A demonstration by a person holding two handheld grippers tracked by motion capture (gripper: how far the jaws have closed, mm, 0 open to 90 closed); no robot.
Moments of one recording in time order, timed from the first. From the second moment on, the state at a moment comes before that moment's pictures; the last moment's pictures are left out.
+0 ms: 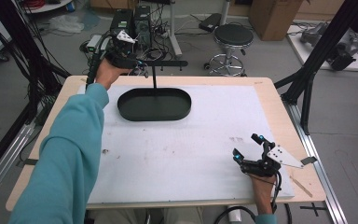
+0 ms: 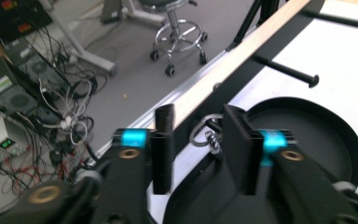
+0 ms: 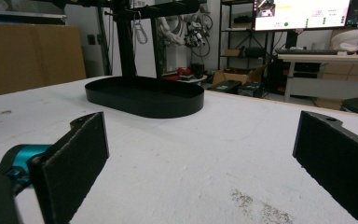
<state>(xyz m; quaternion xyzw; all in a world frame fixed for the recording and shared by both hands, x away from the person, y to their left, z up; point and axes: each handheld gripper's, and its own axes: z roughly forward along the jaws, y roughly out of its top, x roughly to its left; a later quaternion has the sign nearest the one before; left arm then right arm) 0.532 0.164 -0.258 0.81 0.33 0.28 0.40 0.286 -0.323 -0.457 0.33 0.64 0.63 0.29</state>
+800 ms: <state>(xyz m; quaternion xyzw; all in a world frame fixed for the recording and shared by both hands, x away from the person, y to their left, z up) 0.393 0.256 -0.295 0.71 0.24 0.31 0.58 0.288 -0.323 -0.456 0.33 0.64 0.63 0.29</state>
